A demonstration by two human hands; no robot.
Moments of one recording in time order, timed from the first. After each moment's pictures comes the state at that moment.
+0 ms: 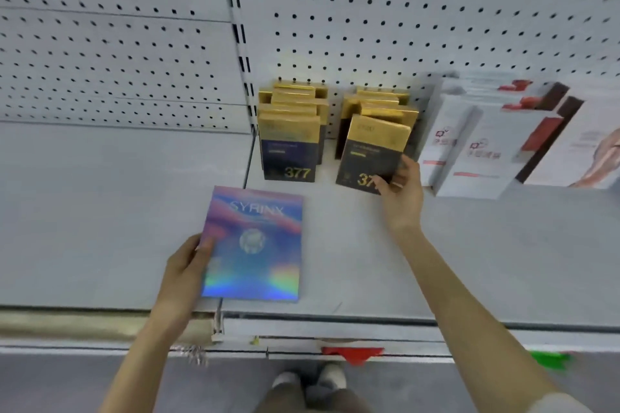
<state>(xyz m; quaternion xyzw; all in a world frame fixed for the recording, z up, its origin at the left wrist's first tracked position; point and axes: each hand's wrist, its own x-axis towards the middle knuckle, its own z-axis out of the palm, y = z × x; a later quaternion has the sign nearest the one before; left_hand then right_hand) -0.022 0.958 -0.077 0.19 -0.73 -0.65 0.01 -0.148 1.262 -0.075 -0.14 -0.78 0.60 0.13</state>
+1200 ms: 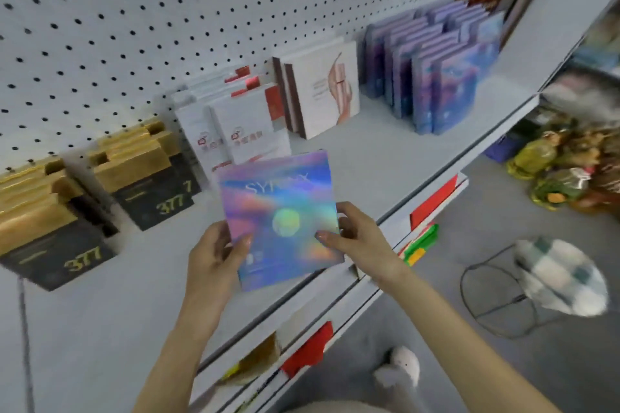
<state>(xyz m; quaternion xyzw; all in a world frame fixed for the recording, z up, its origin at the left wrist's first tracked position) -0.051 1.201 -0.035 -0.14 -0.72 -0.67 -0.15 0.051 1.401 -0.037 -0.21 -0.72 0.66 0.10</state>
